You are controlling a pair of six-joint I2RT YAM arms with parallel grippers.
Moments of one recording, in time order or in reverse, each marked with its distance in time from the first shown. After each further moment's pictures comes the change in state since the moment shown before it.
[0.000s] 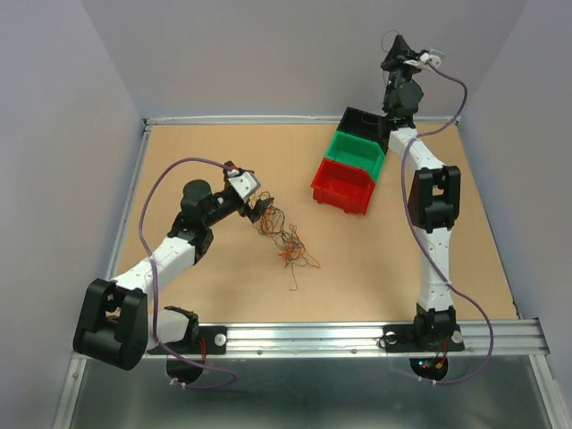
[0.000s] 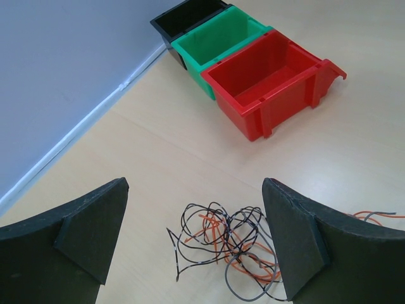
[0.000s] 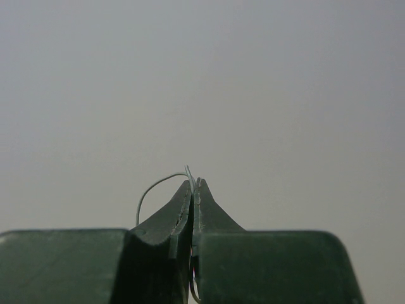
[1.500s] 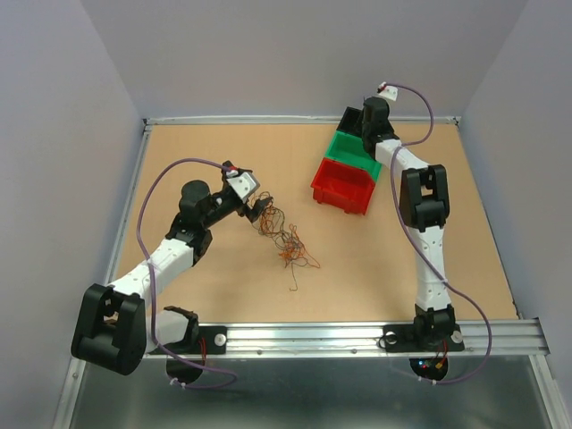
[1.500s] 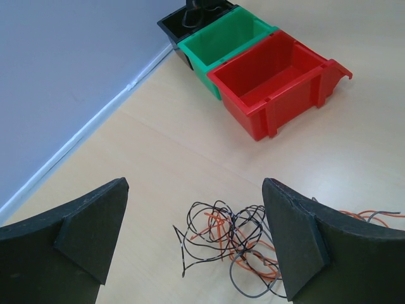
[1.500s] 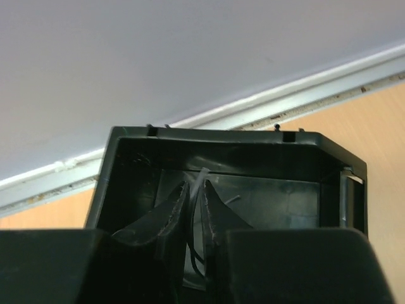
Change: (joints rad) left arm 0.000 -0.029 0.000 -0.024 -0.017 0.014; right arm 0.054 0.064 -0.107 -0.825 0.069 0.109
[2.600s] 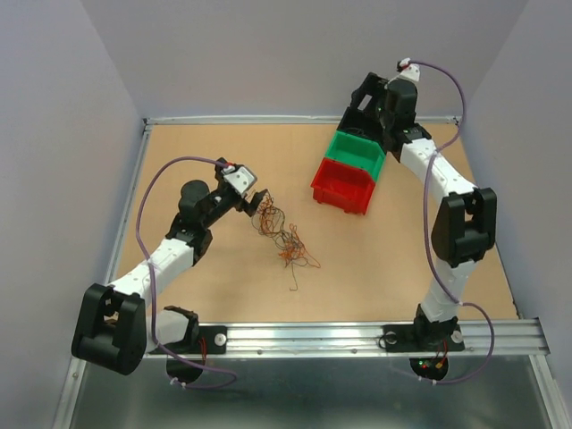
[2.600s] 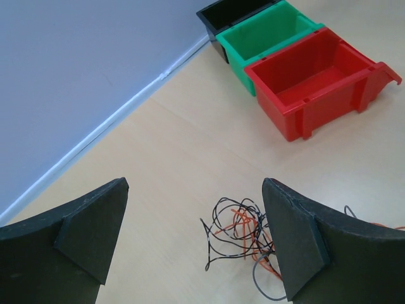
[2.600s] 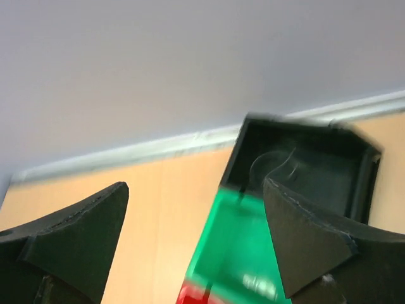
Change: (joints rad) left arm 0.000 0.000 0.000 0.021 -0.123 -0.006; right arm 0.023 -0.513 -0.310 -0.077 -0.220 0.089
